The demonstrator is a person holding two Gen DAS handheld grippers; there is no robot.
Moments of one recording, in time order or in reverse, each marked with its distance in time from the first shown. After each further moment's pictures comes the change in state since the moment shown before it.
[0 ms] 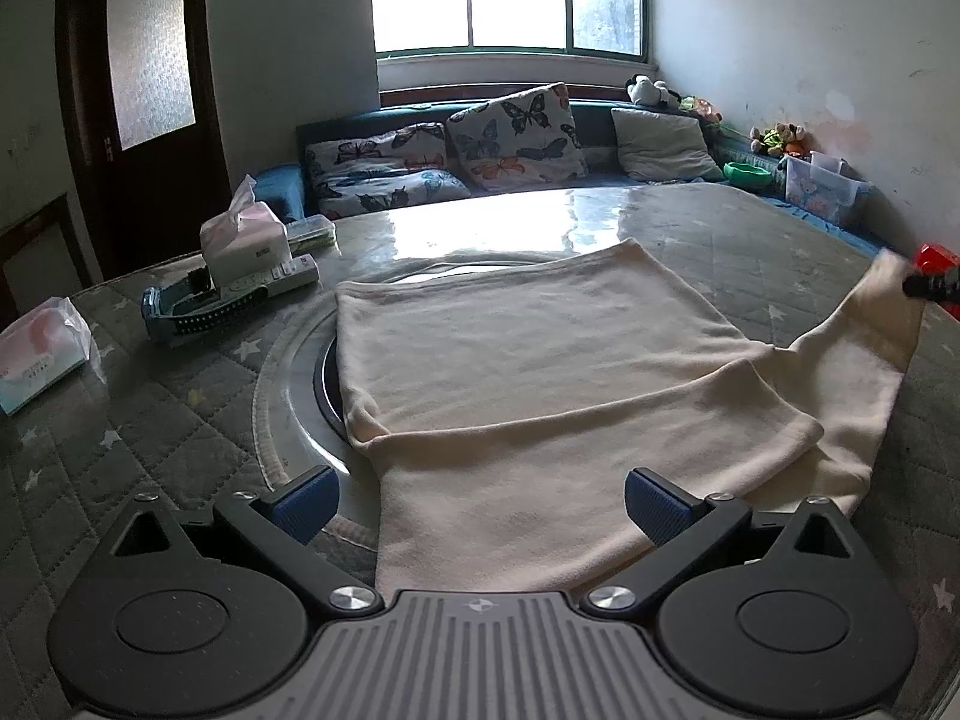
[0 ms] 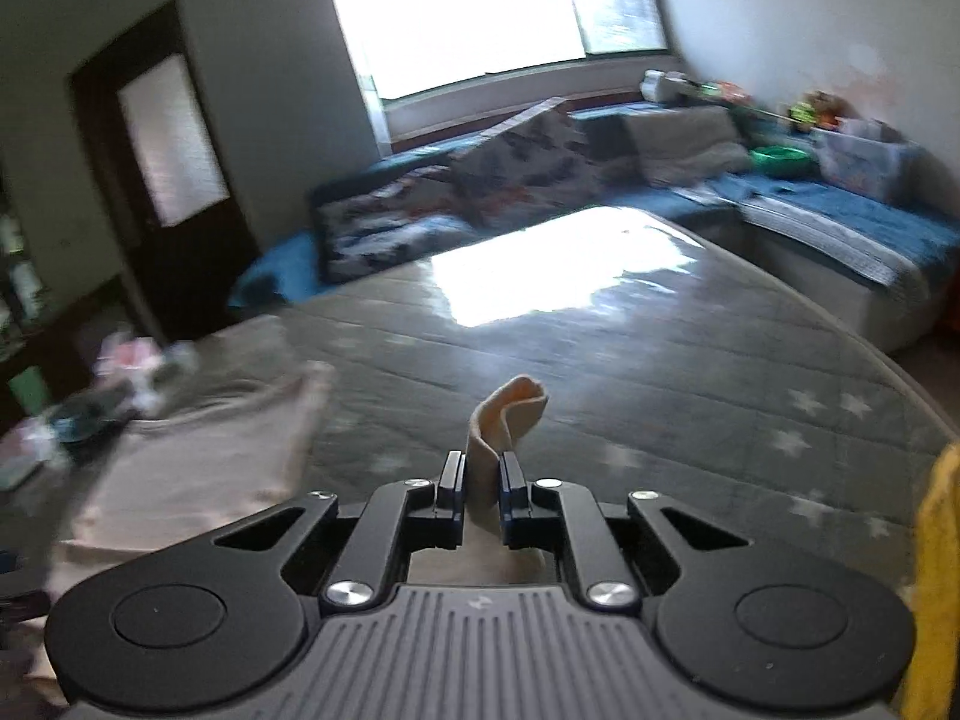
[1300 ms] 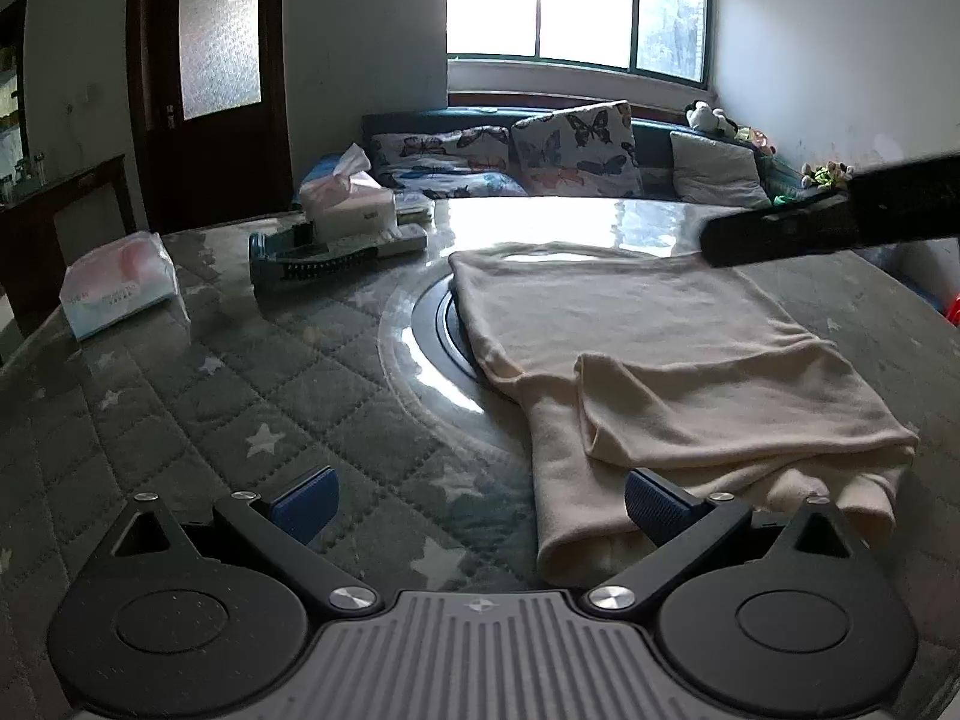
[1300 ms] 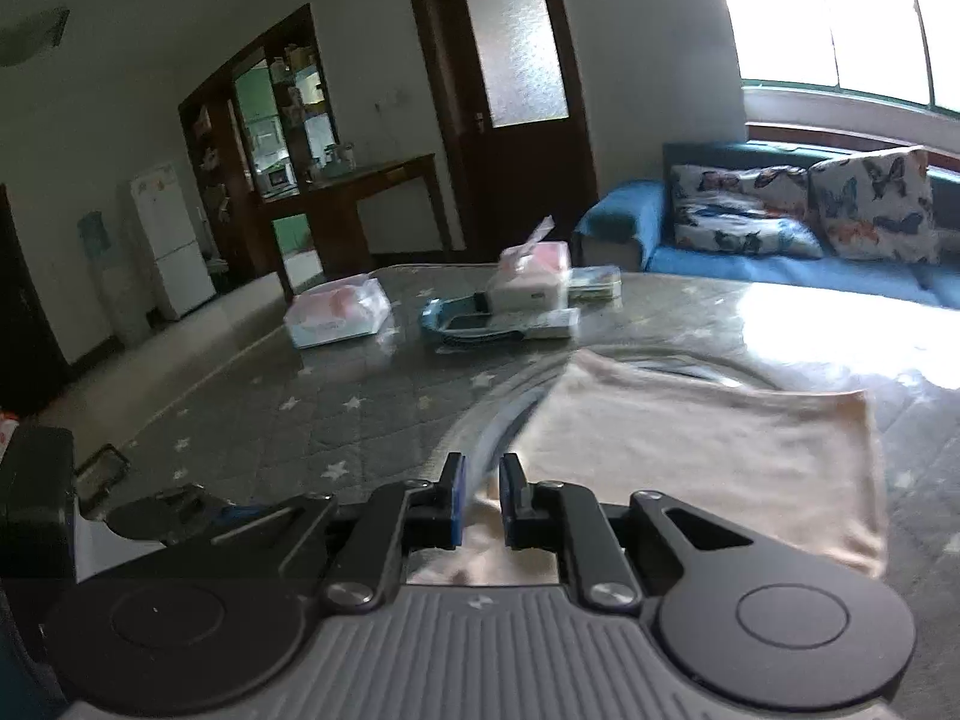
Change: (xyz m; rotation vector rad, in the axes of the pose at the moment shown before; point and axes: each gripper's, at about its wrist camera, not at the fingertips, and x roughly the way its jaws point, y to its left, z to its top) left arm -0.027 0.056 -0.032 -0.104 -0.030 0.050; right arm 0.019 0.261 -0.023 -0.391 0.121 0.447
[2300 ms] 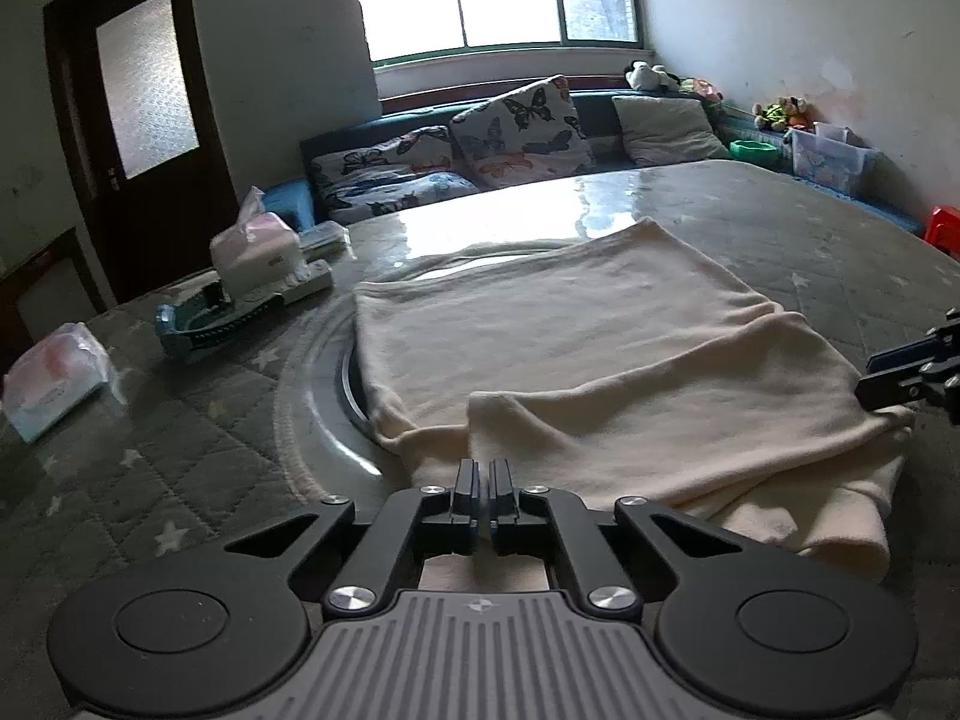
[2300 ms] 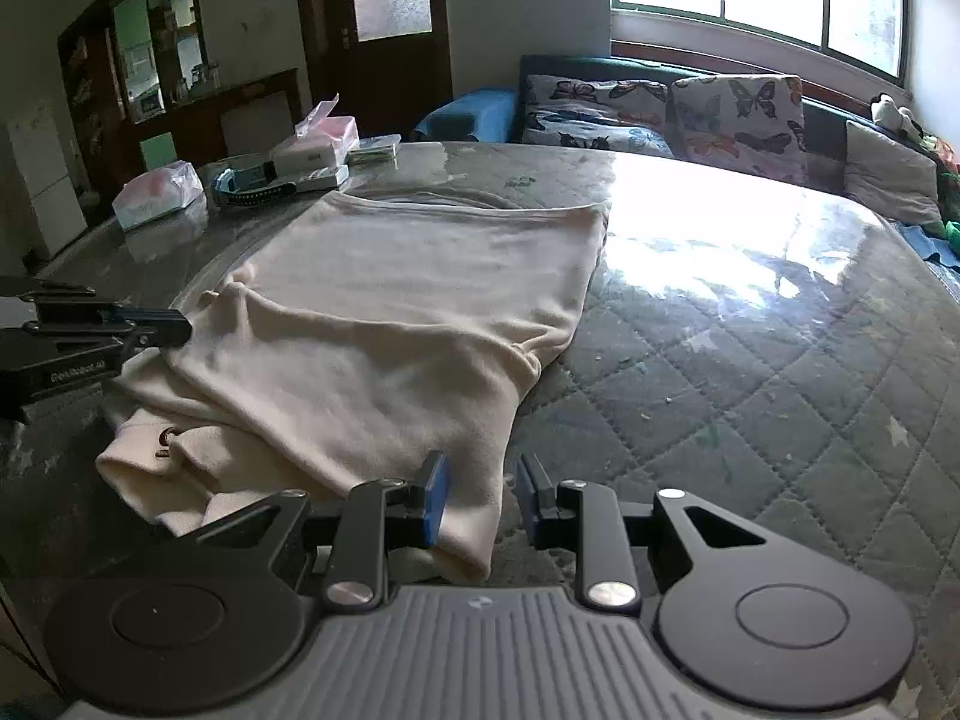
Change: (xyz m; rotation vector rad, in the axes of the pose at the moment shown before) left arm 0.032 -0.056 0.018 0.183 0.019 0.008; right arm -0.044 -0.108 -0.083 0.040 0.167 -0.245
